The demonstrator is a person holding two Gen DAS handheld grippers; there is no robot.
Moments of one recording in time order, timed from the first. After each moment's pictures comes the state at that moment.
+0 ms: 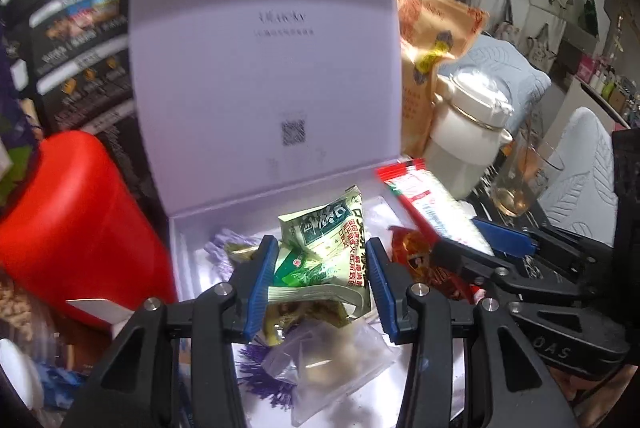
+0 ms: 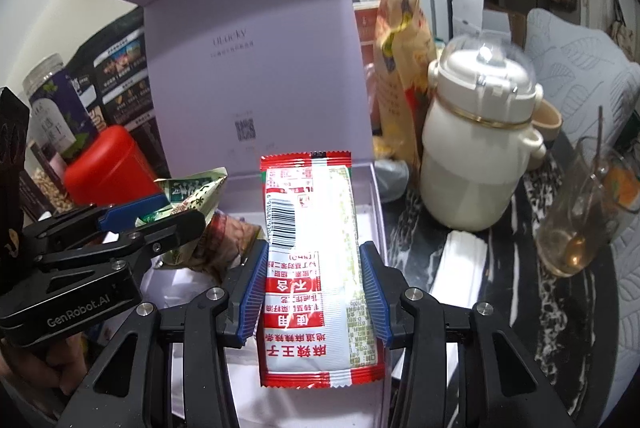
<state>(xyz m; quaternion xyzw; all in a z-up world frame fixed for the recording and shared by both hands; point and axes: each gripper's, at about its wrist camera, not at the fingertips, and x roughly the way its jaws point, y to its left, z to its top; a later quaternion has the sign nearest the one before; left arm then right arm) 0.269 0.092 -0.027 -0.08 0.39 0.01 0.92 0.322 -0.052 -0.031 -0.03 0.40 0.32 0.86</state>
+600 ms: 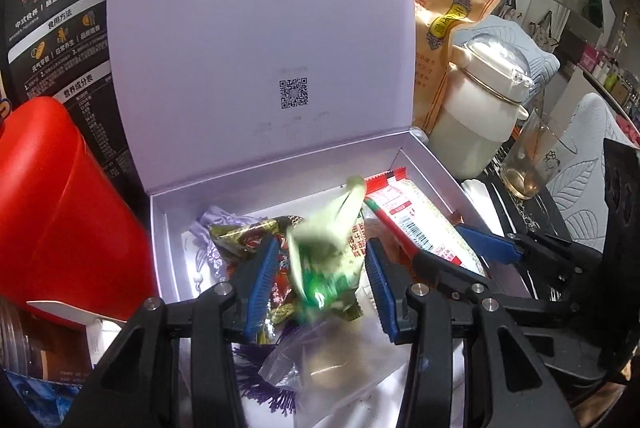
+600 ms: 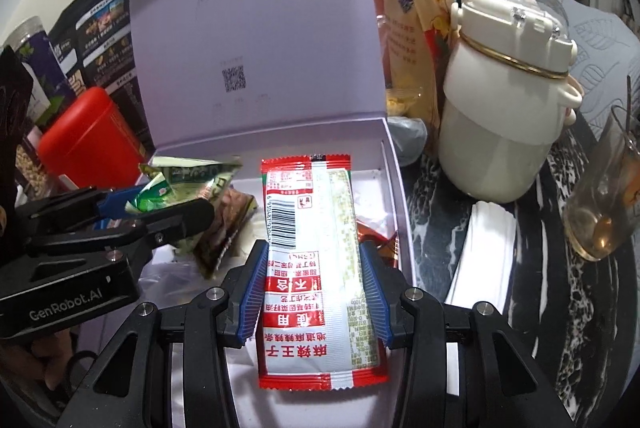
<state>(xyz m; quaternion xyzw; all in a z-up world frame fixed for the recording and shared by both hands) 0.285 0.093 -0.050 -0.08 0.42 0.01 0.90 0.328 -0.032 -0.068 -0.05 0.43 0.32 0.84</state>
